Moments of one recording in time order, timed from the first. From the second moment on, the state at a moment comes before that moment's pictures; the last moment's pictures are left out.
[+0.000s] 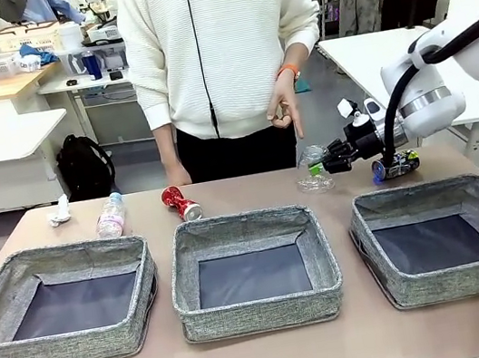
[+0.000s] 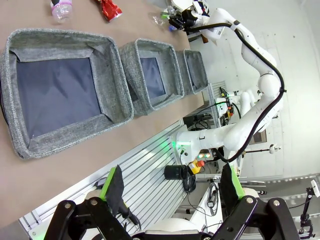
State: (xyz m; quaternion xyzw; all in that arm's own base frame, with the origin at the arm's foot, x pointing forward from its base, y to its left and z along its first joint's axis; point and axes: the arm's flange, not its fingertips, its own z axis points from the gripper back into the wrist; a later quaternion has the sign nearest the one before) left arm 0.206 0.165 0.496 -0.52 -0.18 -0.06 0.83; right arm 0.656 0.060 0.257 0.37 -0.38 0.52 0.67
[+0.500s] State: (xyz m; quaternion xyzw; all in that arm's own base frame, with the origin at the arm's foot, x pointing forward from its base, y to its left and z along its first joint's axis) left arm 0.206 0.165 0.496 -0.52 -0.18 -0.06 0.83; right arm 0.654 0.046 0.279 0.38 -0.38 0.53 0.66
